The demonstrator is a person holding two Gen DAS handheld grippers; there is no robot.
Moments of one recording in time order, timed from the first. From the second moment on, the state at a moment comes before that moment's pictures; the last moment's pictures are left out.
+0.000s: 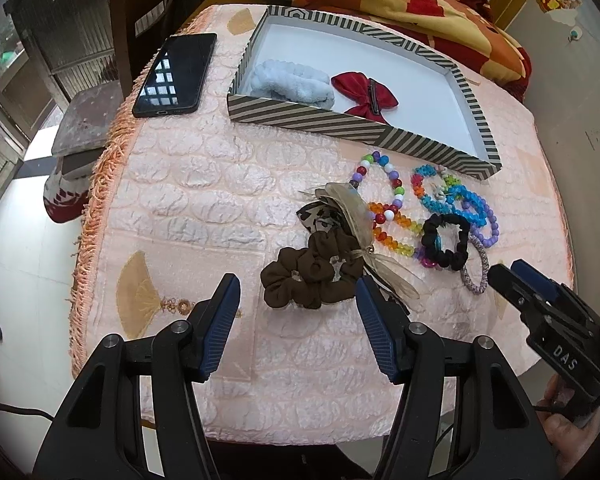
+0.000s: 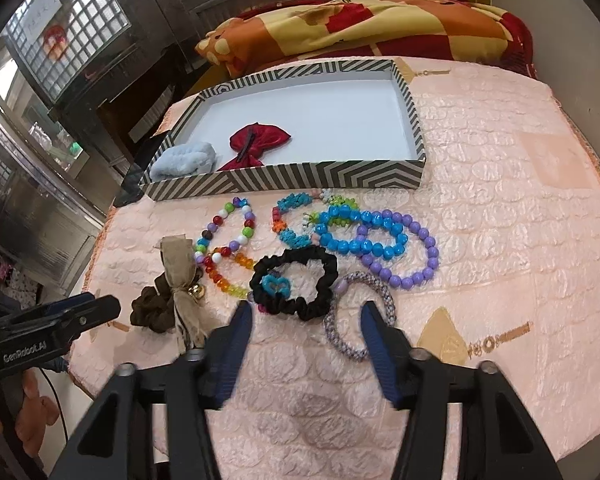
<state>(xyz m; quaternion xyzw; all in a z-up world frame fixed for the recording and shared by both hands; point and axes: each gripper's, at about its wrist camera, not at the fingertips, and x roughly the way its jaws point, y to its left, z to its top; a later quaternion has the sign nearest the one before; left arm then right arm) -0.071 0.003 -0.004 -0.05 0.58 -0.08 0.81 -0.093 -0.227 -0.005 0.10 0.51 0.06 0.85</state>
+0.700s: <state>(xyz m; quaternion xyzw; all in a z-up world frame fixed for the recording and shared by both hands) -0.060 0.014 -0.013 -0.07 0.59 -0.09 0.80 -0.044 -0.226 -0.047 0.08 0.54 0.08 0.84</state>
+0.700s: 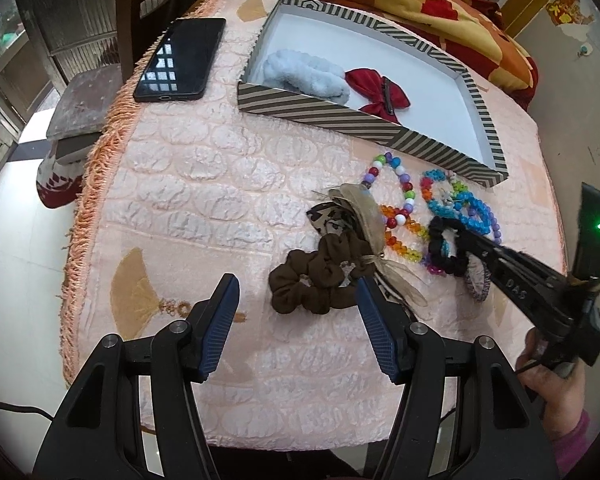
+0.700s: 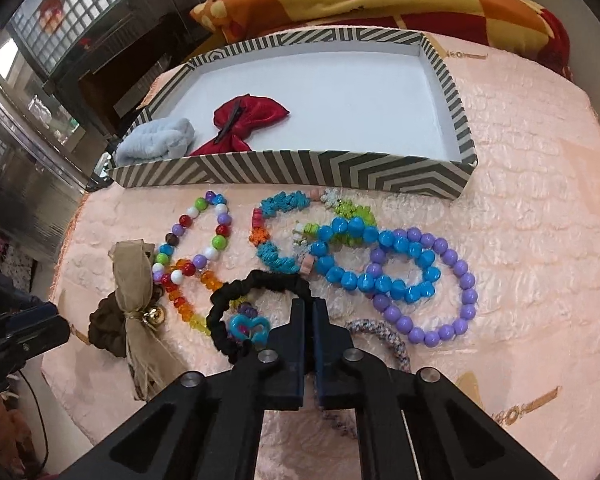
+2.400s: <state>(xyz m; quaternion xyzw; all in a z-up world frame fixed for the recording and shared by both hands) -0.046 -0.015 -0.012 -0.04 0.56 -0.14 0.82 -0.058 -0.227 0.011 0.10 0.49 0.11 0.86</state>
